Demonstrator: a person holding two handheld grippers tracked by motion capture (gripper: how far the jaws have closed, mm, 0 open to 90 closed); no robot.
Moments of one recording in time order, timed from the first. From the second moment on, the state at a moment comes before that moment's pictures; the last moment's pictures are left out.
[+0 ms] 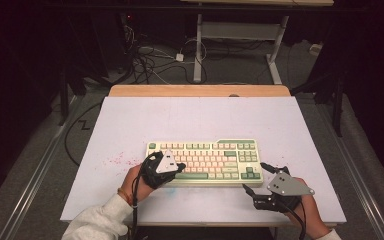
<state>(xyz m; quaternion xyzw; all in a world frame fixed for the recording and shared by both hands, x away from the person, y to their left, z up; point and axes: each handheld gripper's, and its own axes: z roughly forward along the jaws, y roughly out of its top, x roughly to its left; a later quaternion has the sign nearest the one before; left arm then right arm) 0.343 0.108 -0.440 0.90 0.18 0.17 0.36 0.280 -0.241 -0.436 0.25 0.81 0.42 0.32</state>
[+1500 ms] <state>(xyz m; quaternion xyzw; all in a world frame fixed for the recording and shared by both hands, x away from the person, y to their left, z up) 0.354 0.087 -0.448 0.91 0.17 0.19 0.33 0.282 -0.239 -0.444 0.24 0.83 0.41 0.31</state>
